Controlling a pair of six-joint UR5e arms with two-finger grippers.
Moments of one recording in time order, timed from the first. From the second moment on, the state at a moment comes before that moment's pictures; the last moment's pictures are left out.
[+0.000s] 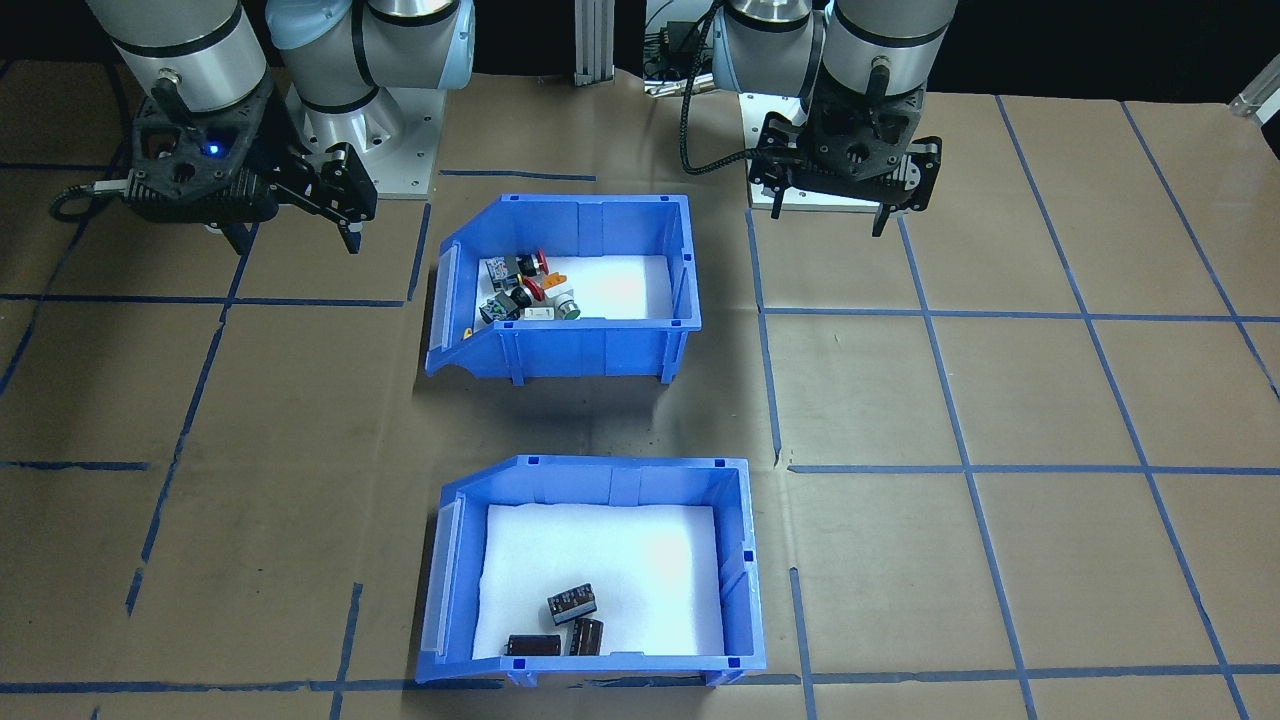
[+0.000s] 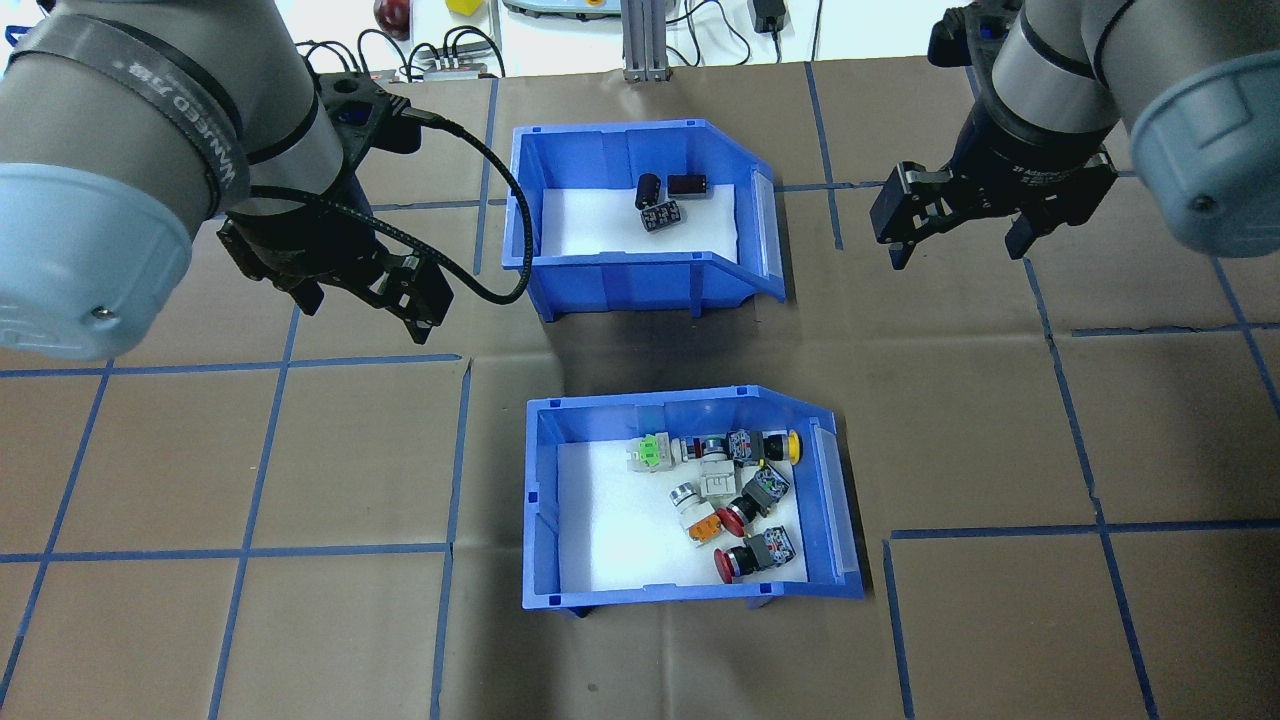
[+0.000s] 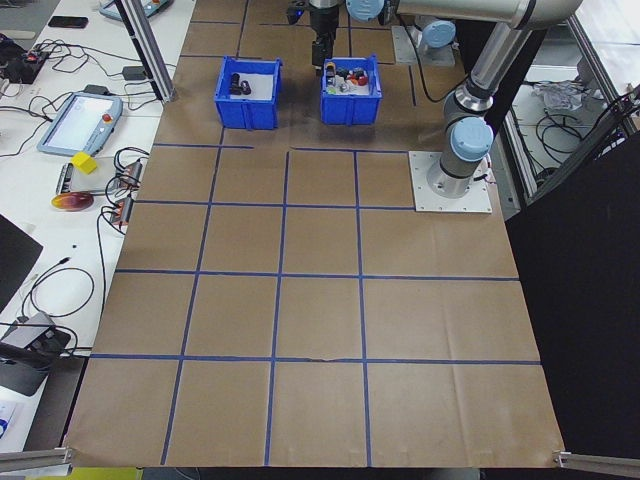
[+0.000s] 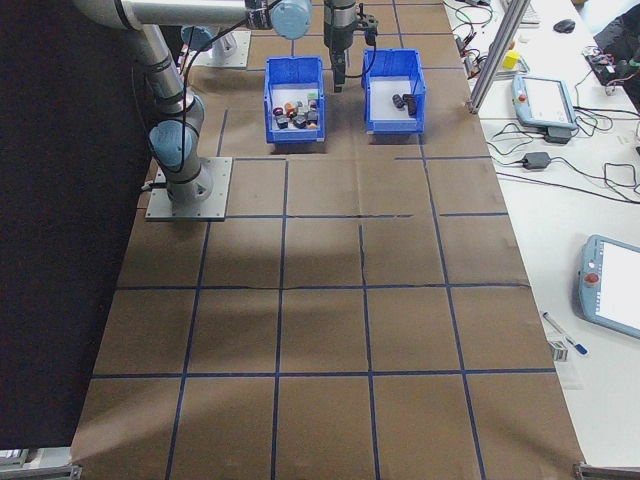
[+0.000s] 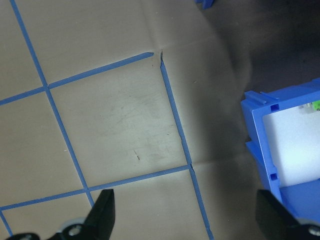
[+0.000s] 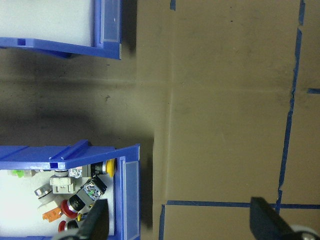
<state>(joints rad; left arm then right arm) -1.68 -1.50 -1.66 -1.60 1.67 0.16 1.57 -1.62 1.65 -1.61 -1.58 -0.05</state>
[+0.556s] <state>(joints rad) -1.68 -1.48 -1.67 -1.59 1.67 0.17 1.57 -1.62 1.65 -1.61 -1.58 -0.05</state>
